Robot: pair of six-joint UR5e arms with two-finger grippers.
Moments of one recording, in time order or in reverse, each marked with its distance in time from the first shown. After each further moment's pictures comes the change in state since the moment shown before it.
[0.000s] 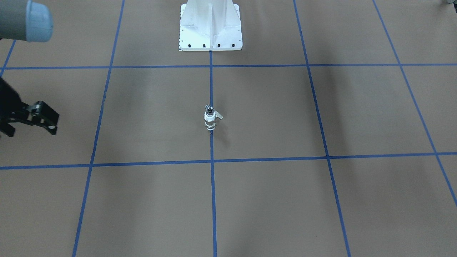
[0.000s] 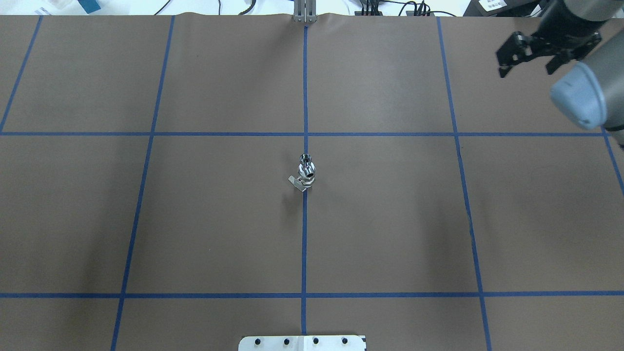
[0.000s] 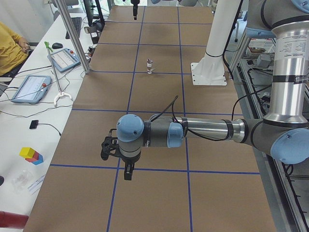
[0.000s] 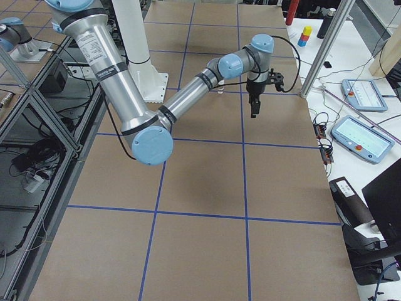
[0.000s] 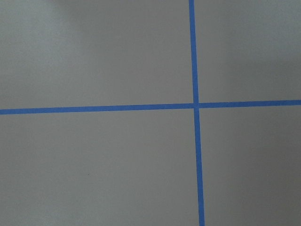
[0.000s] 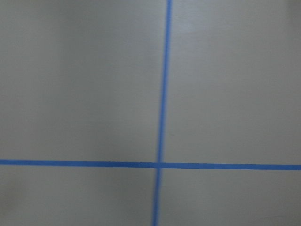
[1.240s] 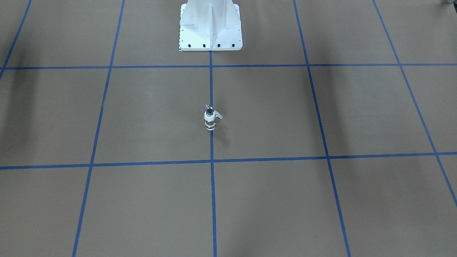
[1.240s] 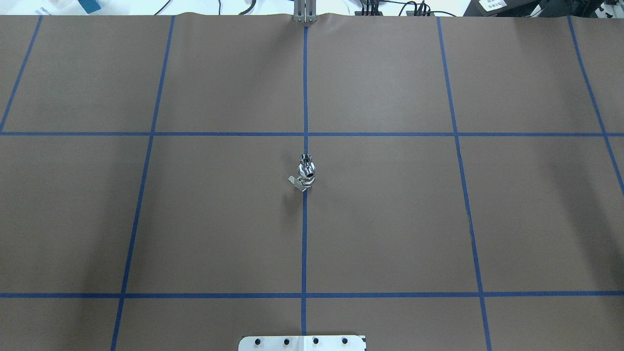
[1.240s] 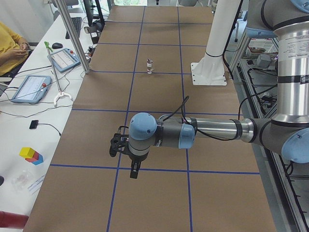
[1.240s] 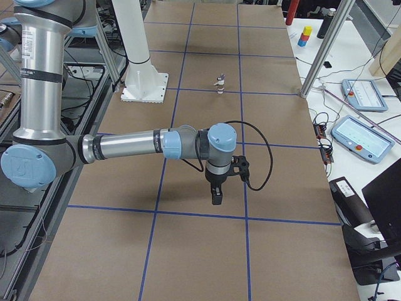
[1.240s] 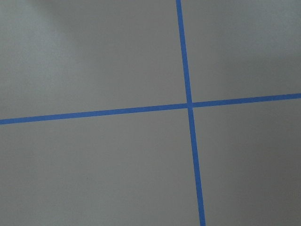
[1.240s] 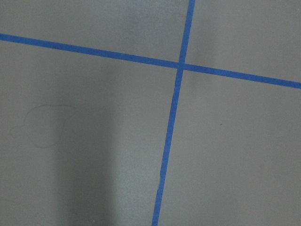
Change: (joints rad) left arm -0.001 0.097 -0.082 -0.078 -0.004 0.003; right arm 0.329 -0.565 0.000 0.217 0.073 -0.536
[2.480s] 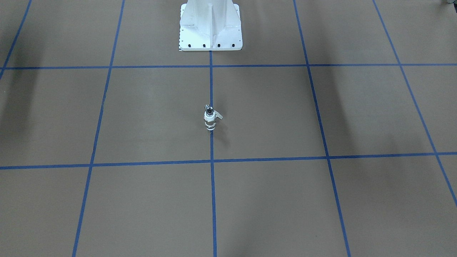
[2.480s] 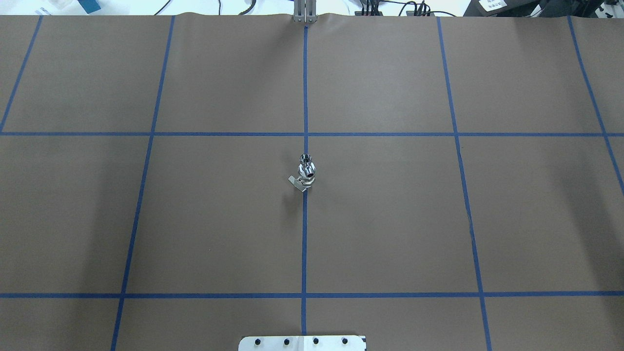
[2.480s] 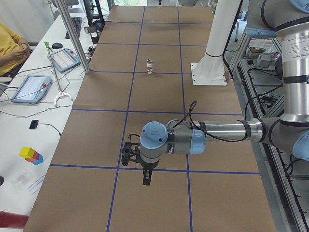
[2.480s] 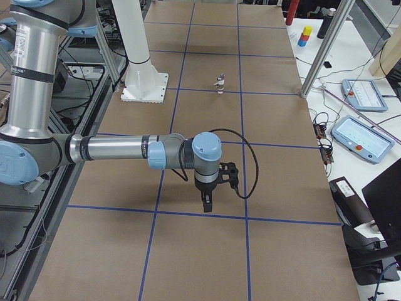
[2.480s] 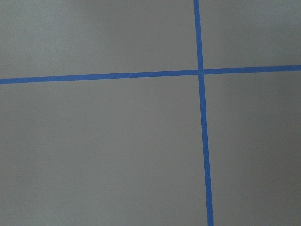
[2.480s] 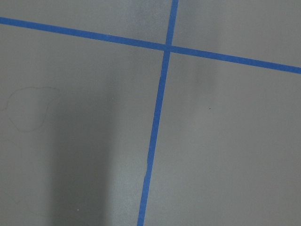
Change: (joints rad) left arm 0.000 0.071 -0.006 0.001 0.007 -0.003; right arm 0.007 -0.053 0.007 0.076 0.006 0.009
